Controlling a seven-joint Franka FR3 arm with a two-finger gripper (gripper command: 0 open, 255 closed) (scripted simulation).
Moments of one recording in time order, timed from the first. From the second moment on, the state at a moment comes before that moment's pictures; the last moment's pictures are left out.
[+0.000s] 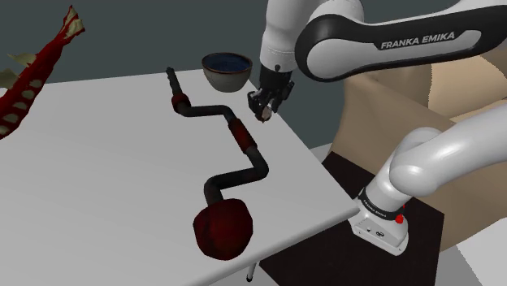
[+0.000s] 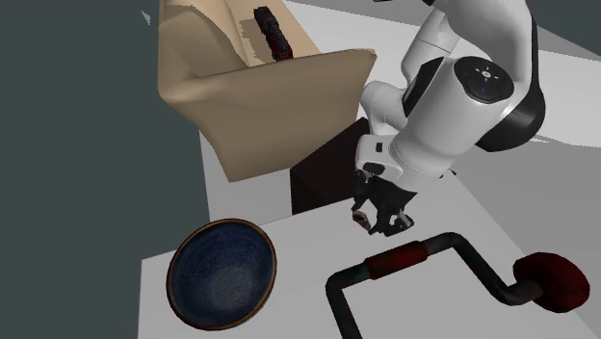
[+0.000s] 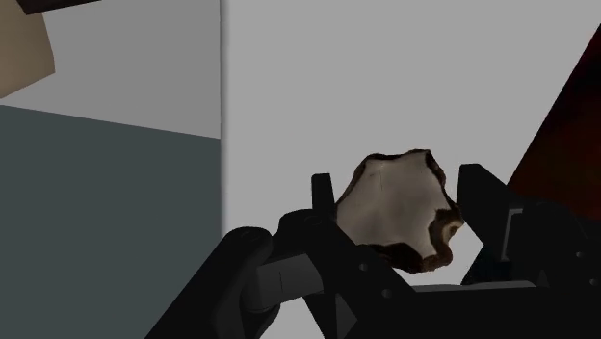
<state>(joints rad) -0.02 -0.49 0.46 -2.31 0.04 1.95 0.61</state>
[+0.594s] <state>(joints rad) -0.02 -0.50 0.44 -2.19 0.03 1.82 0.60</state>
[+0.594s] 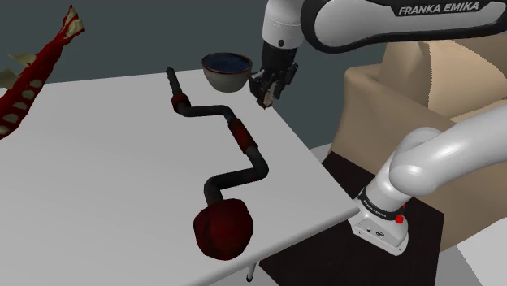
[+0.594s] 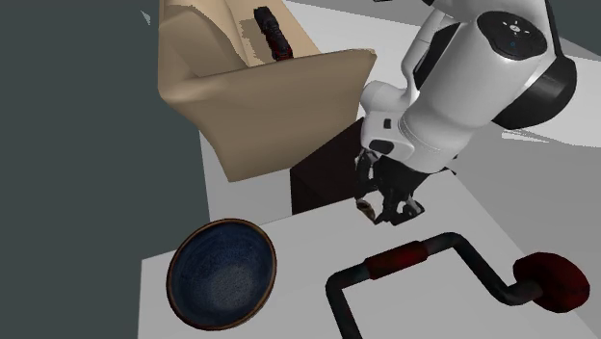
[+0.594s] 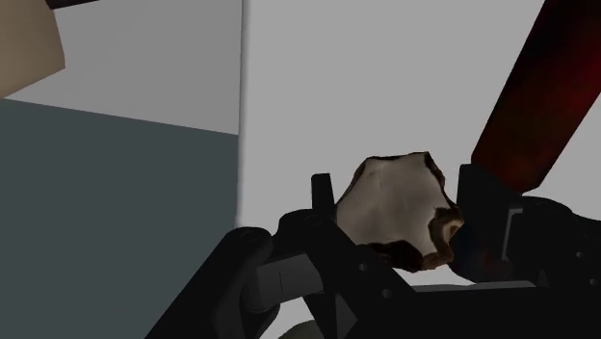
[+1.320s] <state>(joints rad) -0.03 -0.48 0.43 -2.03 0.02 1.68 0.58</state>
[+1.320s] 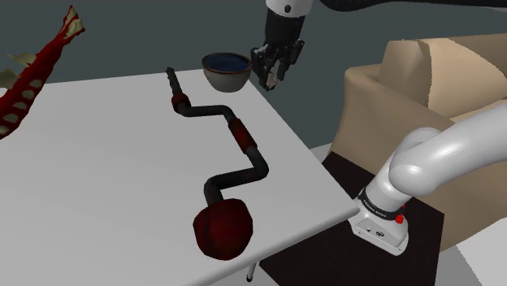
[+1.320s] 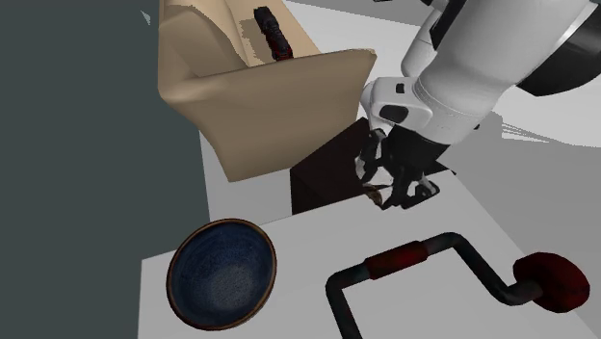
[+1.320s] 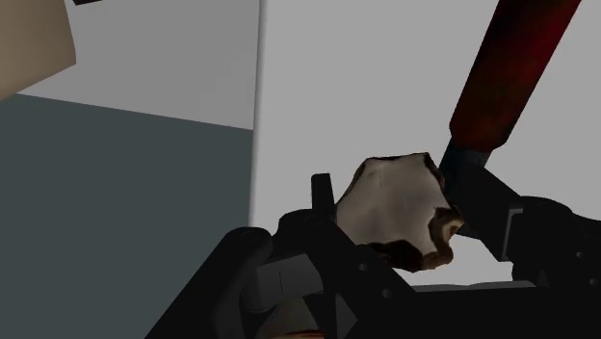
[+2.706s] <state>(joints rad) -0.13 0.14 0.40 -1.36 -0.22 1.60 0.48</state>
